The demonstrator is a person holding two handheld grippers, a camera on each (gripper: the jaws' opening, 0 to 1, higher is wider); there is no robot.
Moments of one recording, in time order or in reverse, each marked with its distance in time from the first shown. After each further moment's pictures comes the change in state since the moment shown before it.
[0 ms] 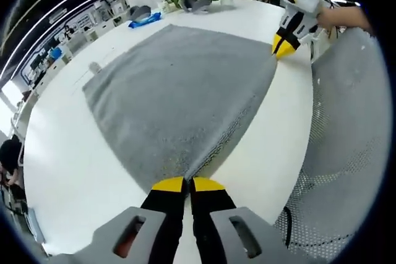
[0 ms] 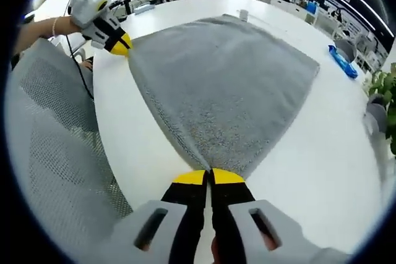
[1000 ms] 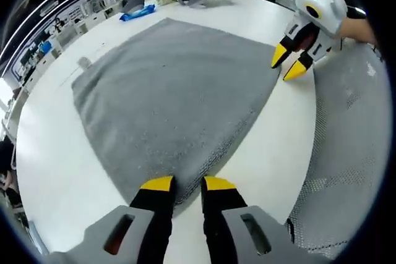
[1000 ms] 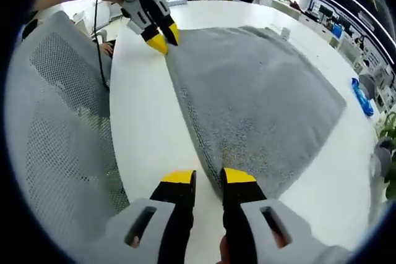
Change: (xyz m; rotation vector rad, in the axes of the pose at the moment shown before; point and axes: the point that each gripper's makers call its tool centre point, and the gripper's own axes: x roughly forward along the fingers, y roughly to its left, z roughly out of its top) left arm 0.016 0.007 0.019 0.051 0.032 -0.058; right arm 0.015 0.028 0.014 -0.255 -0.030 0.071
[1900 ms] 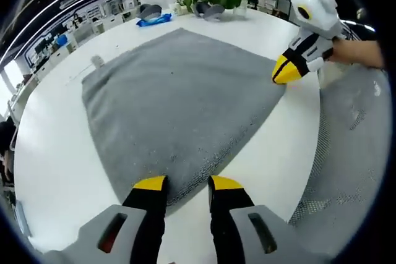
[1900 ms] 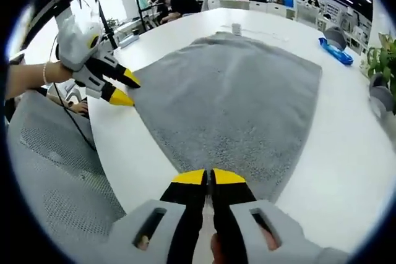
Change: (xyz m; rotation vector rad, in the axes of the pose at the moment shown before) left arm 0.005 -0.005 0.008 -0.123 -0.093 0.049; right arm 0.008 -0.008 0.034 0.410 -0.122 -0.017
